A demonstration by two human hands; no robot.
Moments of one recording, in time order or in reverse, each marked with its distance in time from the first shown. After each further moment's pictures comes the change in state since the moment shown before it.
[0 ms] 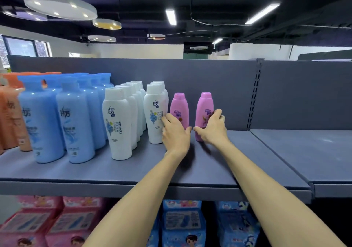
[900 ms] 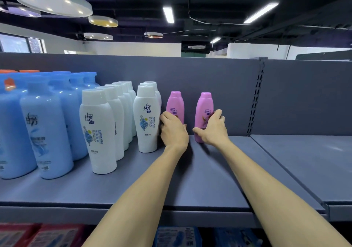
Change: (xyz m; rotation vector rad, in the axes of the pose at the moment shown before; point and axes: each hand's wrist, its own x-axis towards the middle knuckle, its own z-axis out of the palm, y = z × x) left_hand 0.052 0.006 0.055 0.098 -0.009 -0.043; right_hand 0.045 0.023 0.007 -0.023 -0.016 -0.017
